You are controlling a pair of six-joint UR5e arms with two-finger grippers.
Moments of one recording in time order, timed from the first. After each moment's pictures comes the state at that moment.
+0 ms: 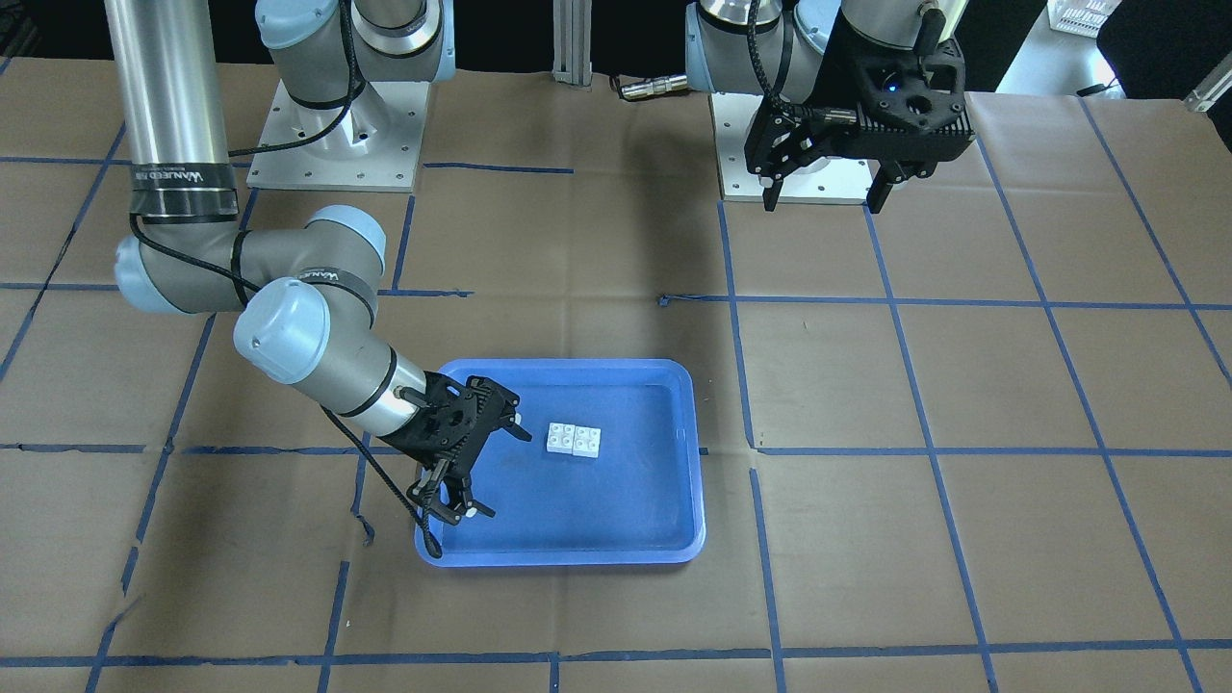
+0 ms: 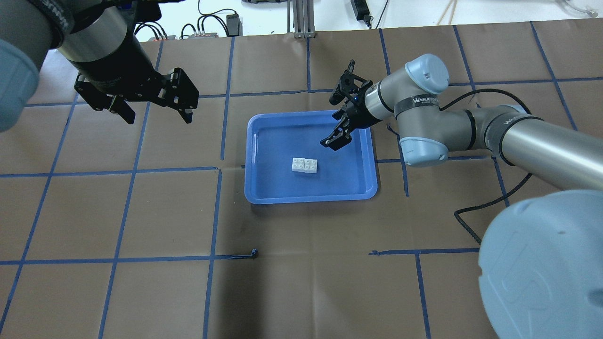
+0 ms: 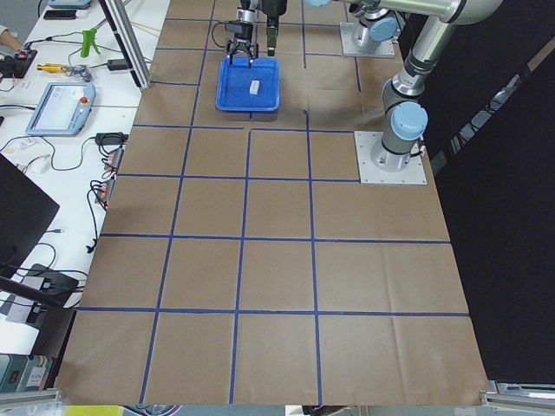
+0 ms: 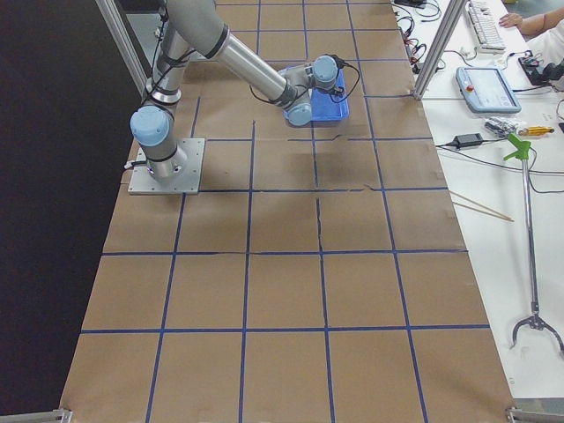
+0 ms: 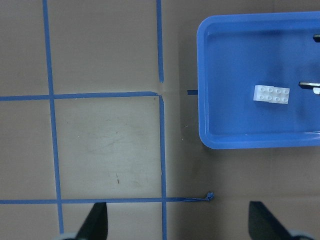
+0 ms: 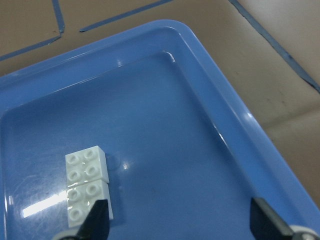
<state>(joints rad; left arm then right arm) -1.62 -1.51 -1.55 -1.61 1.60 -0.03 1.63 -1.11 1.79 -2.41 -1.05 -0.98</state>
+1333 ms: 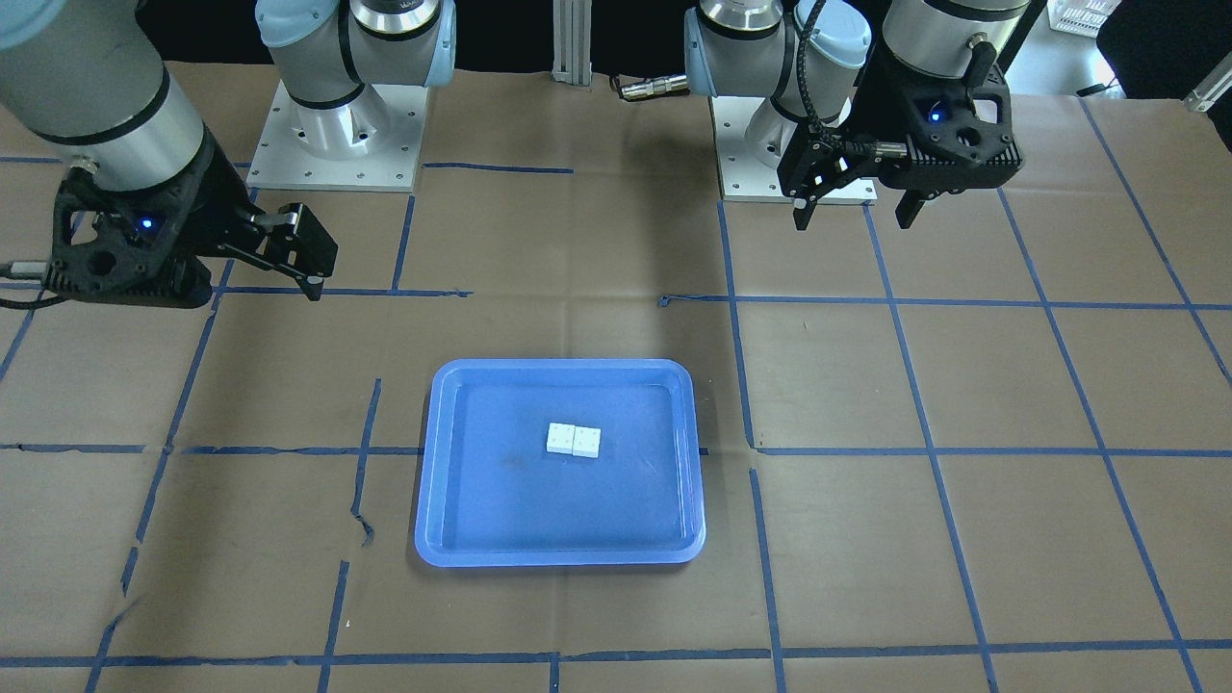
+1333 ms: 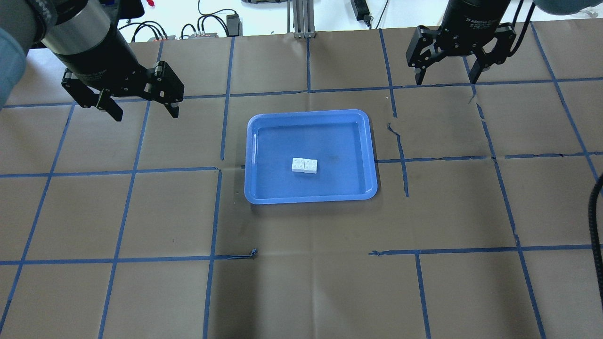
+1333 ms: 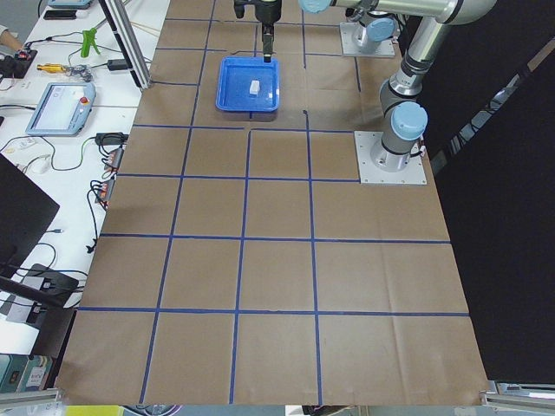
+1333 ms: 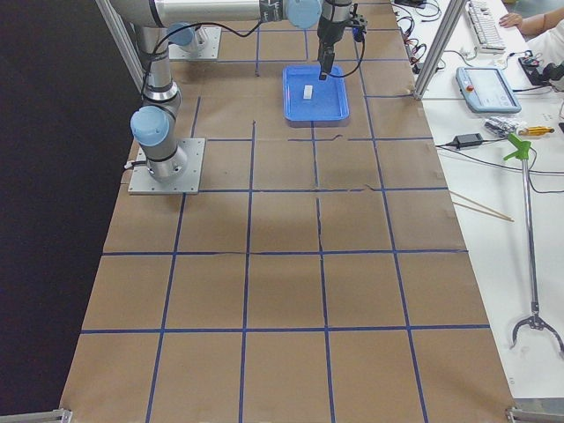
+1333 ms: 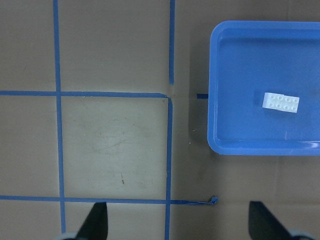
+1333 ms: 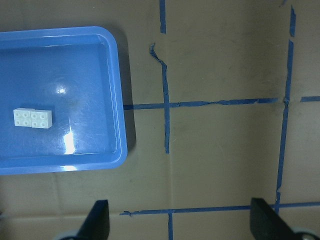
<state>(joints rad) -1.57 -1.53 -1.54 -1.62 1.60 -0.03 1.56 -1.42 1.36 -1.43 -1.57 0.05</state>
